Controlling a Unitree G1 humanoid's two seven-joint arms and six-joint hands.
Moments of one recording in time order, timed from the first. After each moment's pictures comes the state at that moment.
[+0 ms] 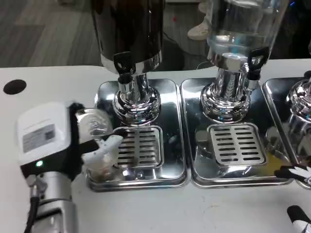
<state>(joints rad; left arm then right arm) 0.06 0.19 -0.25 -0.29 1.21 0.51 0.02 0.56 -0.47 -0.21 0.09 -0.12 -0.87 0.19</state>
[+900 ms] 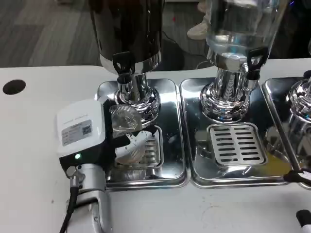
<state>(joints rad) -0.07 0.09 -0.33 -0.04 1.16 0.50 0.18 0.57 -0.48 -0.23 0.14 -0.06 -0.90 0.23</state>
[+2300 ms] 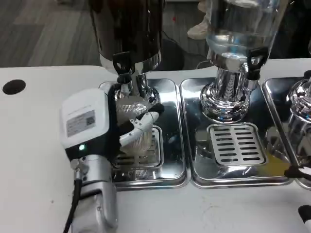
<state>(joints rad) -0.12 0.13 -0.37 -0.04 1.03 0.50 0.28 0.54 -0.51 -0.23 0.16 -0.01 -0.90 0.28</state>
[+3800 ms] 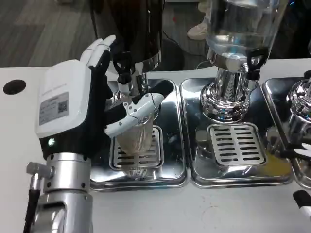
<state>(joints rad) 0.06 0.15 -0.26 -0.55 1.00 0.31 0.05 0.50 -0.51 -0.34 0.02 -0.21 -0.90 0.21</state>
